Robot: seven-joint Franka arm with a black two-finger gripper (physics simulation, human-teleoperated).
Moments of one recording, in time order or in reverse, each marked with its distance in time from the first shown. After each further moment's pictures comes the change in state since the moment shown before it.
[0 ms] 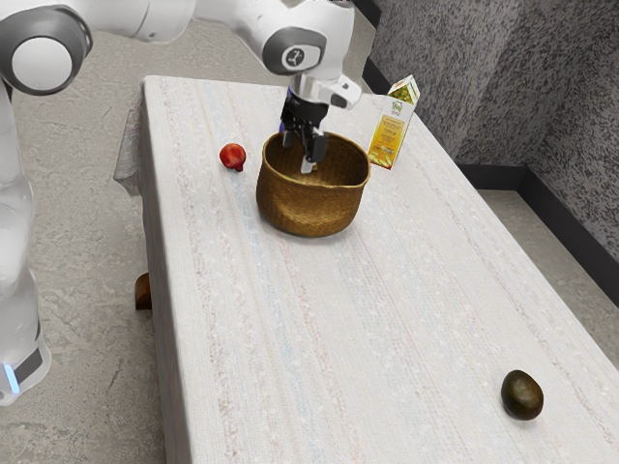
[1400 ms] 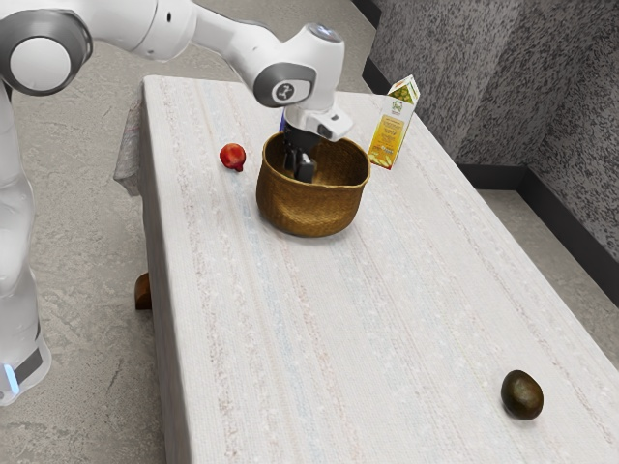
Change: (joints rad) arm 0.000 -0.002 -0.008 -0.147 0.016 0.176 0.194
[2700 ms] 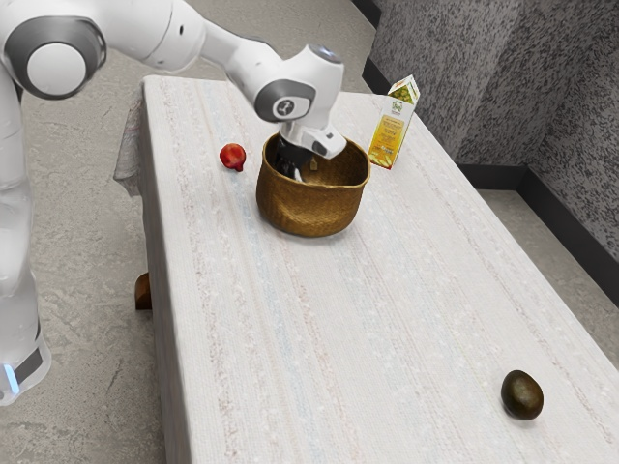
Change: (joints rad) arm 0.014 0.054 -0.003 -0.023 -0.001 -0.019 -0.011
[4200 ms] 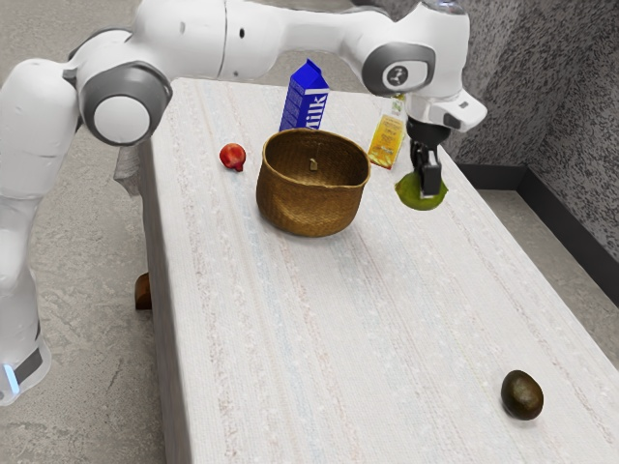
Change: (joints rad) arm -0.017 0.346 -0.271 0.802 -0.113 -0.195 -0.039
